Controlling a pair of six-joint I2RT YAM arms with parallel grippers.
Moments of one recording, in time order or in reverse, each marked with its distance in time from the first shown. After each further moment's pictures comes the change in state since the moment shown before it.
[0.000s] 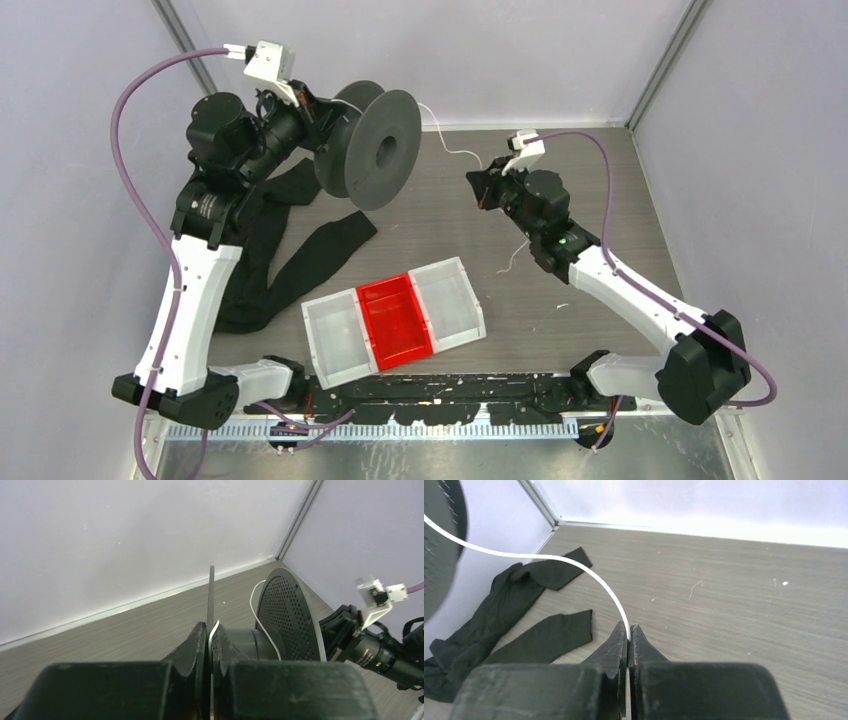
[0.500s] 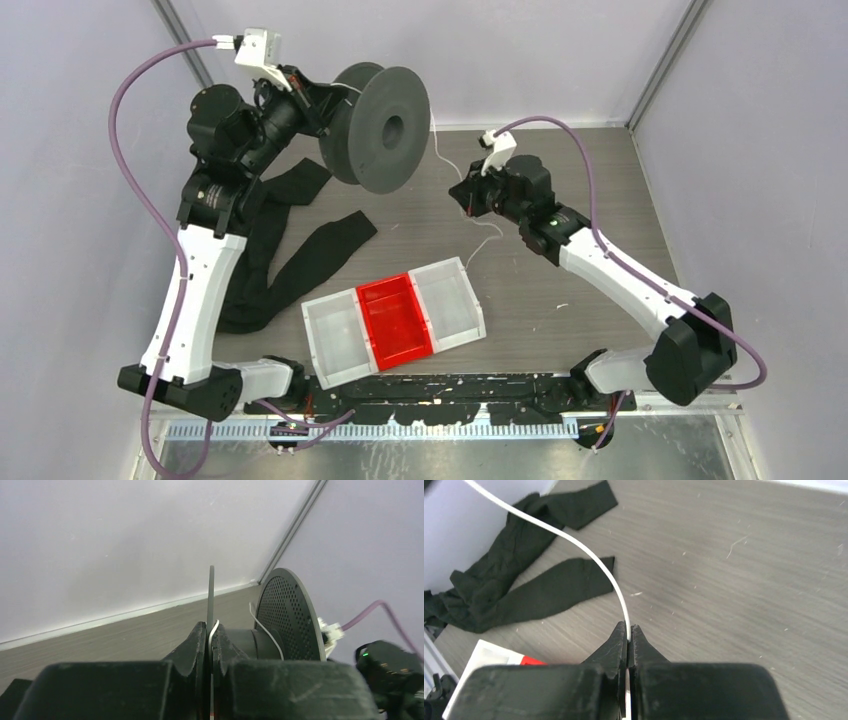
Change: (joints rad) left arm 0.026 0.039 0.000 0.104 0.014 -0.136; right arm 0.008 0.068 0.182 -0.288 -0.164 -0.048
